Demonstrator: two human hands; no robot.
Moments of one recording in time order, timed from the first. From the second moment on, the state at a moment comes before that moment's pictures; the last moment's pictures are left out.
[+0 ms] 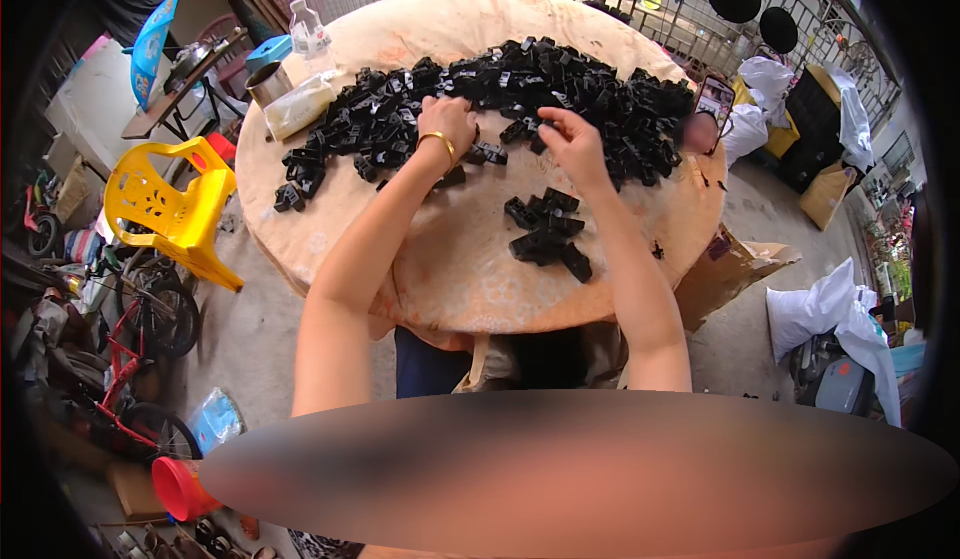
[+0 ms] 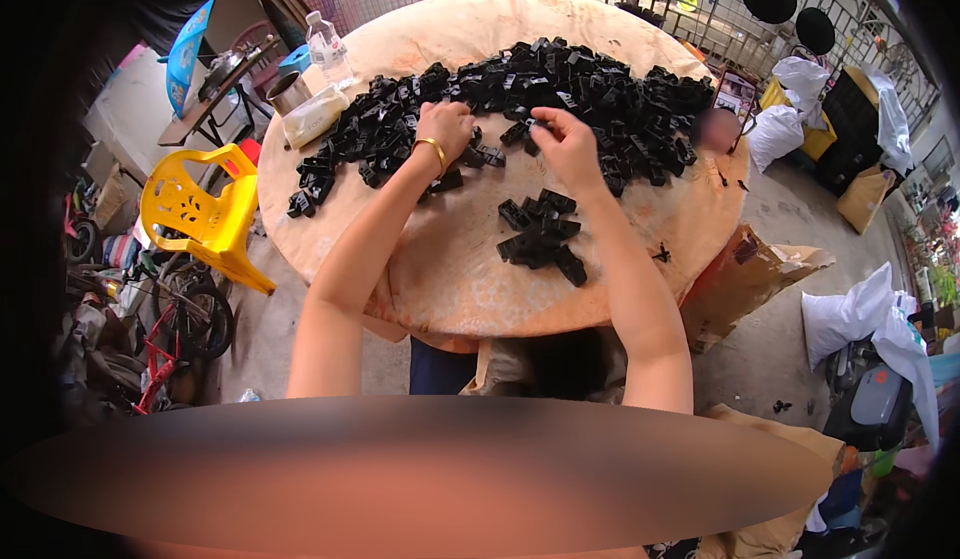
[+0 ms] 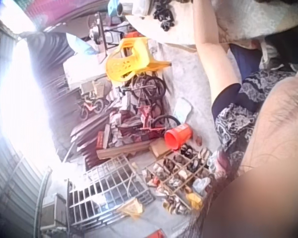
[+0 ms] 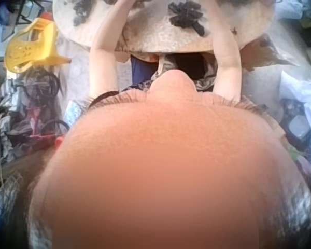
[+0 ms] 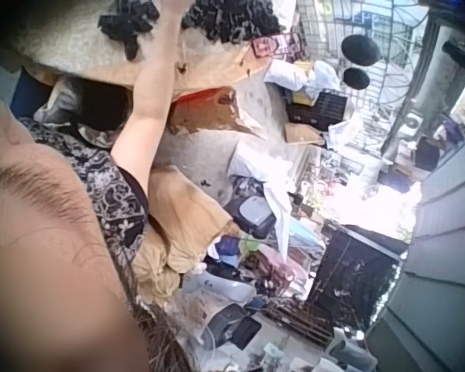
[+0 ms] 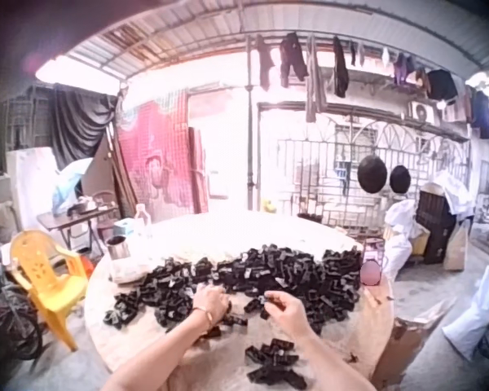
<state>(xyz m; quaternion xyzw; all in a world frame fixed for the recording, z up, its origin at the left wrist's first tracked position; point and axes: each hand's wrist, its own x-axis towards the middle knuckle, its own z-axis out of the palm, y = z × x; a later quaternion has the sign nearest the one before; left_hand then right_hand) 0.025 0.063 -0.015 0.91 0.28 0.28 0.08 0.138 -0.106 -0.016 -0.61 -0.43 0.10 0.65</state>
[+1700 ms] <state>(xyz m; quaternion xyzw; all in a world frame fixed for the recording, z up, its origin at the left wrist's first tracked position) -0.027 0.015 0.018 0.76 0.11 0.25 0.58 0.130 -0.103 -0.011 -0.52 -0.47 0.30 0.65</state>
